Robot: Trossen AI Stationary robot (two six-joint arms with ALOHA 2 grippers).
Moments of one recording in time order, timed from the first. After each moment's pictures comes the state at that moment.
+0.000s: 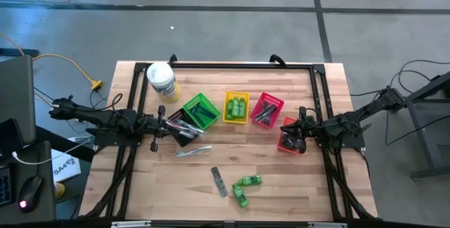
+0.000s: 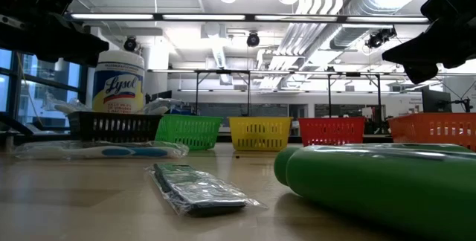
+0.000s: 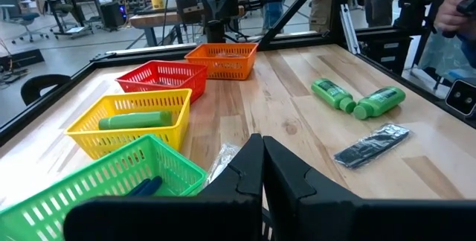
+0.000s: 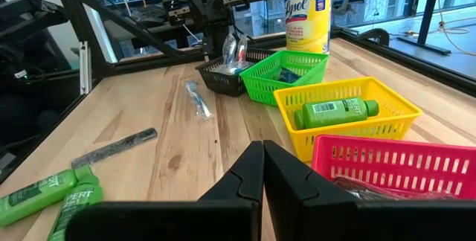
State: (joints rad) left arm -0.22 0.16 0.01 0.04 -0.14 0.05; right arm 0.45 0.27 0.00 0.09 0.55 0.24
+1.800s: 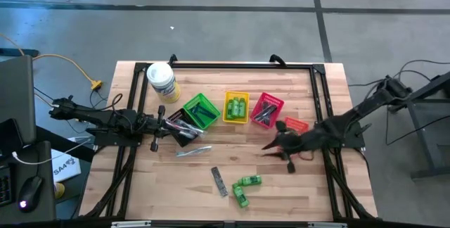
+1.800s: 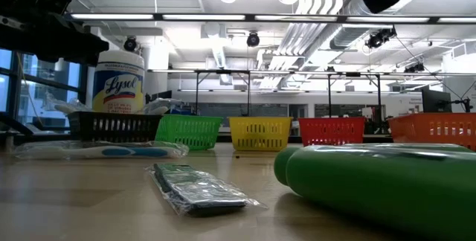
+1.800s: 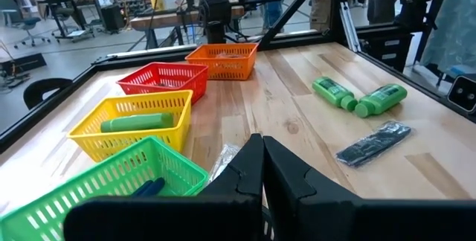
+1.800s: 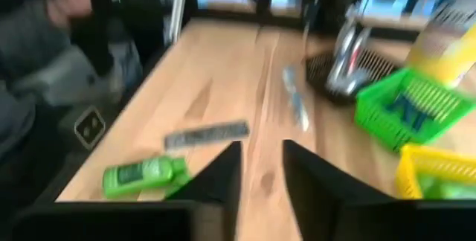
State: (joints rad) left arm -0.22 0.16 0.01 0.04 -0.14 0.07; right arm 0.51 1.02 0.58 0.09 0.31 0.11
